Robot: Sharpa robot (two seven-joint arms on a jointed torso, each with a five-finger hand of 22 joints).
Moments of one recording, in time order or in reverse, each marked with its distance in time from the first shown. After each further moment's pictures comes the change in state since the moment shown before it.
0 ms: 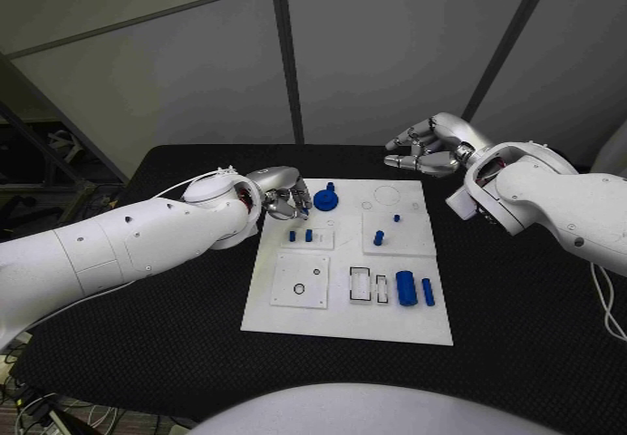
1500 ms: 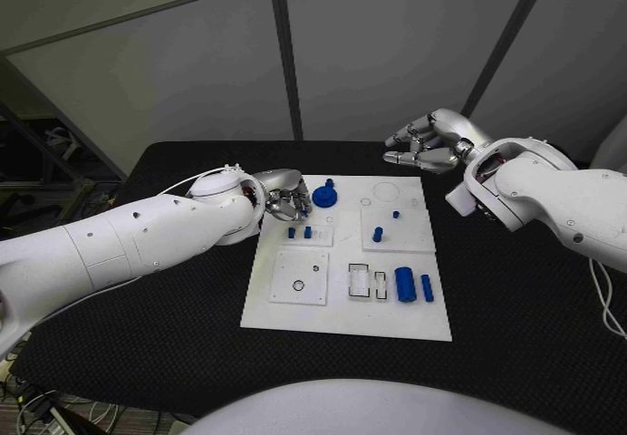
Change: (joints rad) left arm -0.003 0.035 0.001 -0.034 0.005 0.077 -0.039; left_hand -0.008 -0.008 0.000 0.000 0.000 0.015 -0.003 0.000 -0.004 0.016 -0.002 -0.009 0.002 -0.004 -0.004 0.000 -0.009 0.000 -0.004 -0.004 -0.006 0.000; right arm -0.001 0.000 0.000 0.000 0.000 0.000 -0.001; right_hand 0.000 0.000 0.000 0.000 0.000 0.000 0.000 0.000 0.000 0.000 0.000 0.000 0.000 0.000 0.000 0.000 0.000 0.000 0.000 0.000 0.000 0.000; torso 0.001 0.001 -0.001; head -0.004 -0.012
